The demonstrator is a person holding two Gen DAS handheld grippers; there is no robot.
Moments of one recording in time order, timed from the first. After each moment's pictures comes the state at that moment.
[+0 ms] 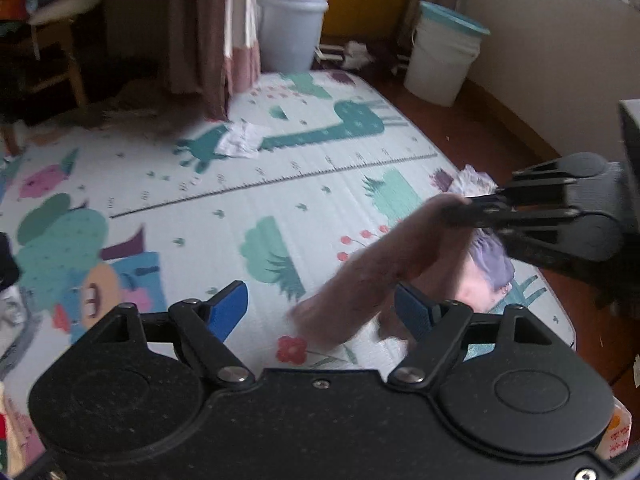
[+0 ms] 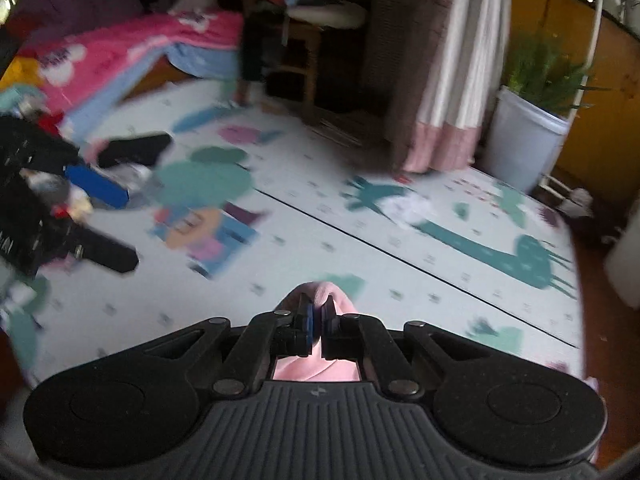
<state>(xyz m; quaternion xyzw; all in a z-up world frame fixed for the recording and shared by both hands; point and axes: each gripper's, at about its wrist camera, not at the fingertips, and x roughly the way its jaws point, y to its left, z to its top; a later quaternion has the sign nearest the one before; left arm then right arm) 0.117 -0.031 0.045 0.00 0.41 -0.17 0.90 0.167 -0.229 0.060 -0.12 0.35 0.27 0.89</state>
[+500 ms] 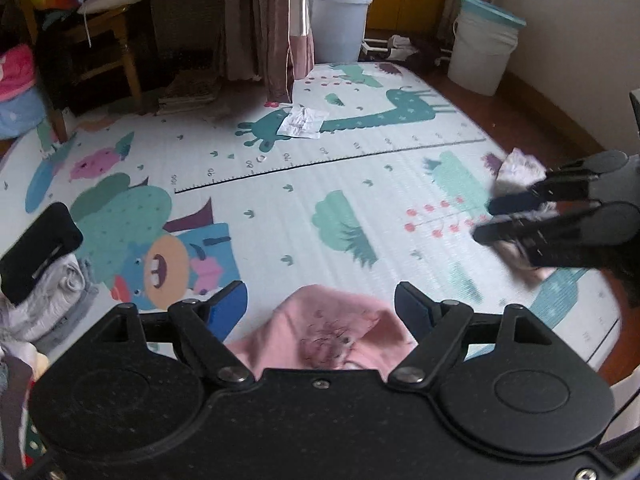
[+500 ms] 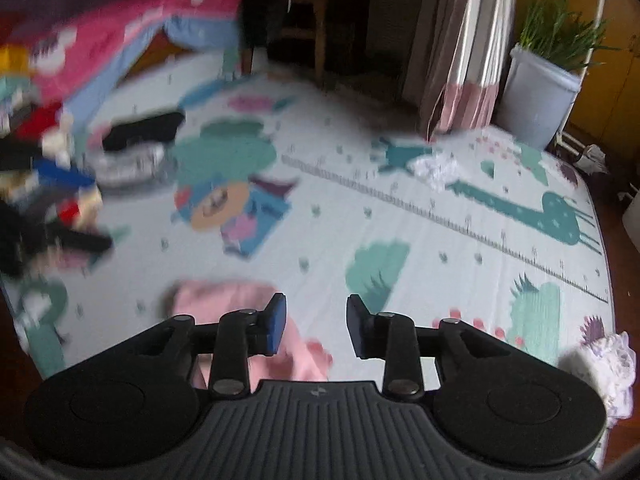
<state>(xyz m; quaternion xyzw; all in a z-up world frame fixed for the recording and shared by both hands) 0.088 0.035 0.003 0.04 0.41 -0.12 0.90 0.141 -0.161 0.008 -0.14 0.42 0.24 0.87</state>
